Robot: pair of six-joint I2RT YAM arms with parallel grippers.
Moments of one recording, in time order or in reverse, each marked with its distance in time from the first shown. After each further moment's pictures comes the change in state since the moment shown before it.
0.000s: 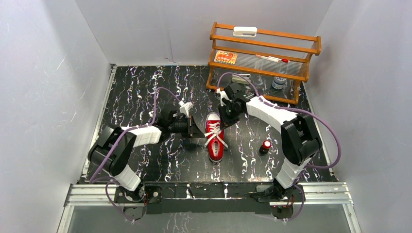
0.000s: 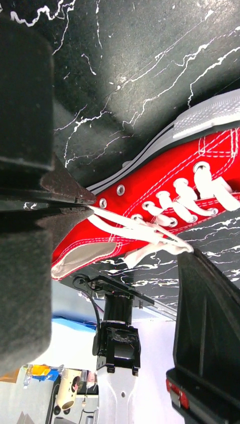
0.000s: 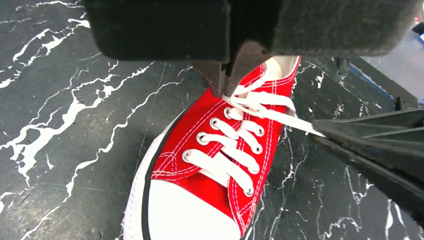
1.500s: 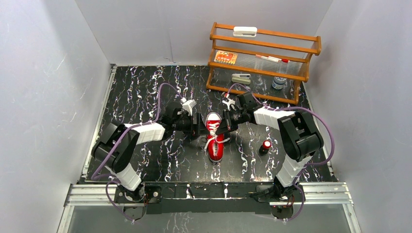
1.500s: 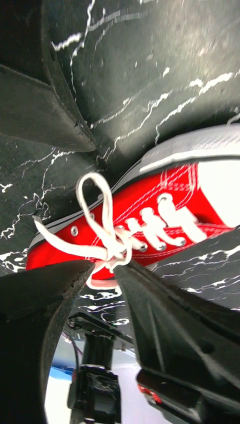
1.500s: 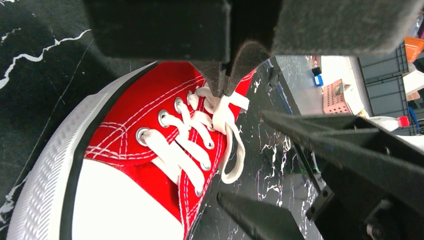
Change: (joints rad) left arm -0.047 0.022 0.069 -0.071 -0.154 0.116; right arm -0.132 0.036 -0.304 0.513 -0.533 0.154
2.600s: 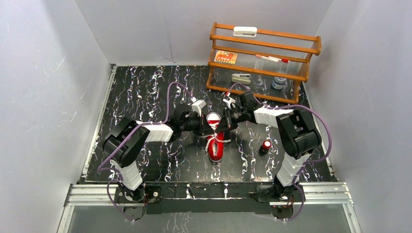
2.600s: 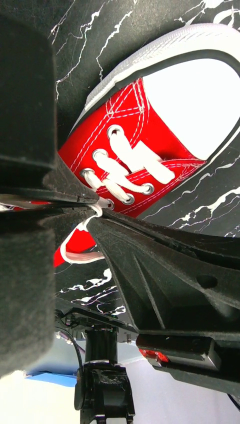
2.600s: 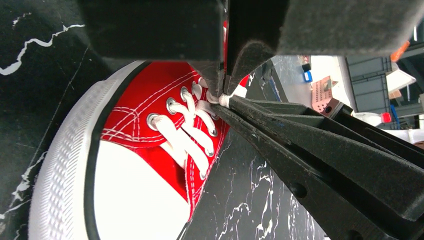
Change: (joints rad) left arm -0.098 0.112 0.028 0.238 0.003 -0.036; right arm -0.011 0.035 0.005 0.070 -0.049 0.045
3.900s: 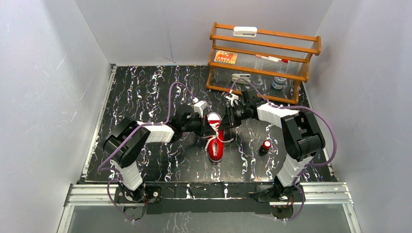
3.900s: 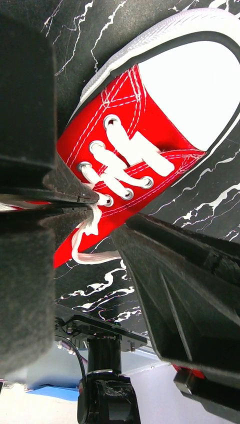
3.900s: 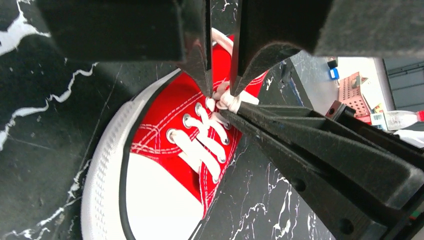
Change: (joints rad) left arm -0.017 0.000 0.000 -0.004 -0.026 0.038; right arm -0.045 -0.058 0.036 -0.148 0.068 -0.129
